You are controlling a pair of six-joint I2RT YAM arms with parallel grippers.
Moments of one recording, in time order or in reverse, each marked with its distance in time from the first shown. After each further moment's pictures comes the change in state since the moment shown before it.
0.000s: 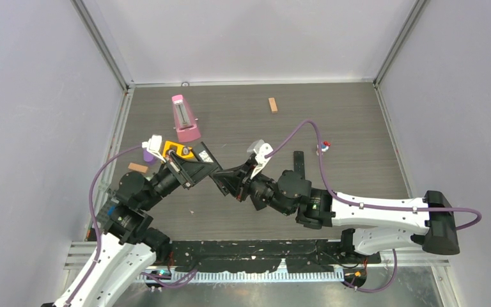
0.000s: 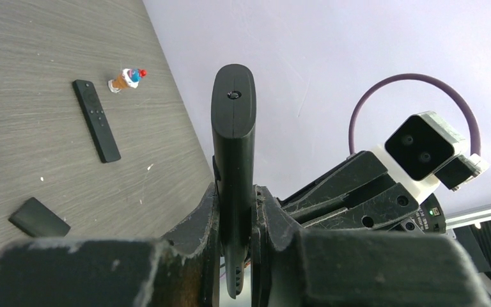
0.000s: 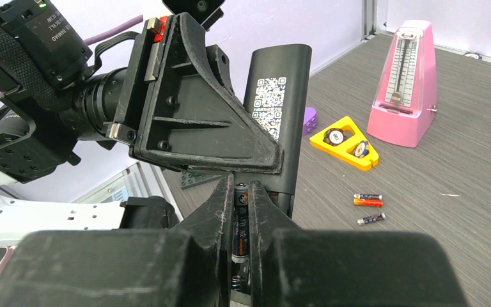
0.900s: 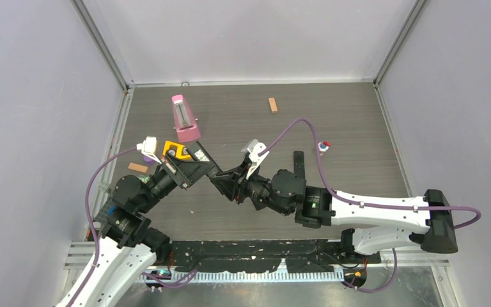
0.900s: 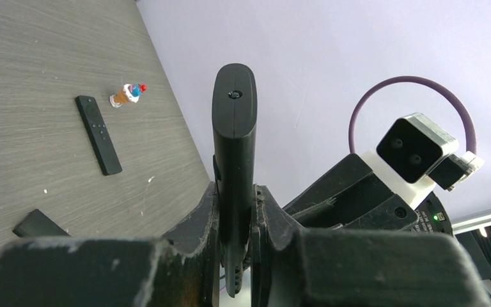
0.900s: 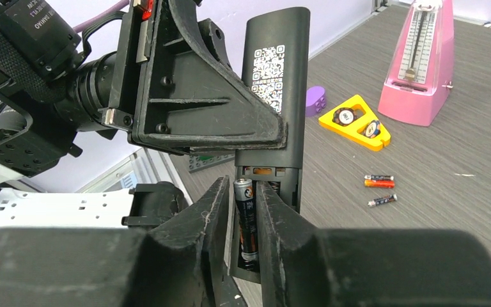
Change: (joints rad) left arm 0.012 -0.047 -0.009 0.003 -0.027 -0.006; right arm 0.006 0.018 0.058 -0.110 -0.004 0.048
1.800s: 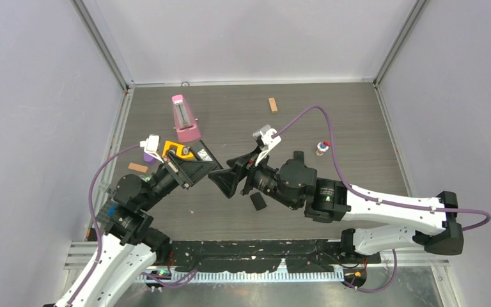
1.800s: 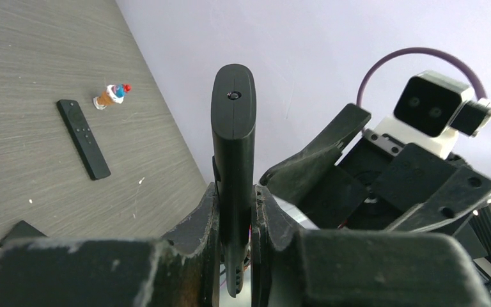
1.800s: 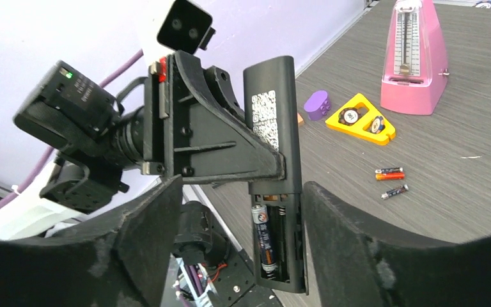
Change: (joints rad) left arm 0.000 0.030 -0.008 0.074 0.039 0.005; right arm 0.001 -0.034 0.140 -0.195 0.057 0.138
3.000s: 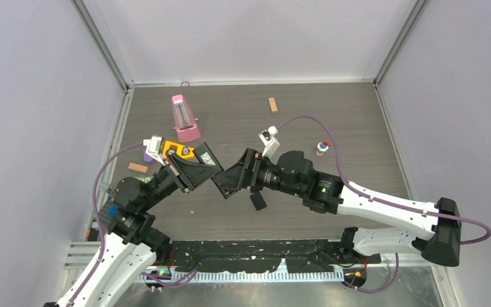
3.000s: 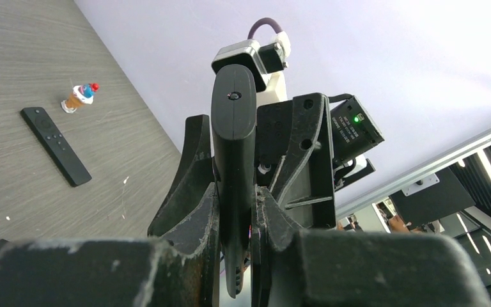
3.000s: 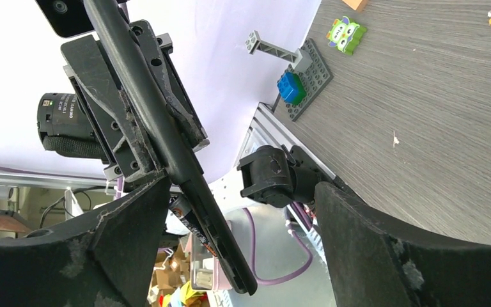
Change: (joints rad) left arm 0.000 0.003 -0.047 0.153 0.112 0.021; right arm -0.216 -0.023 -0.142 -0.044 -0.389 0.620
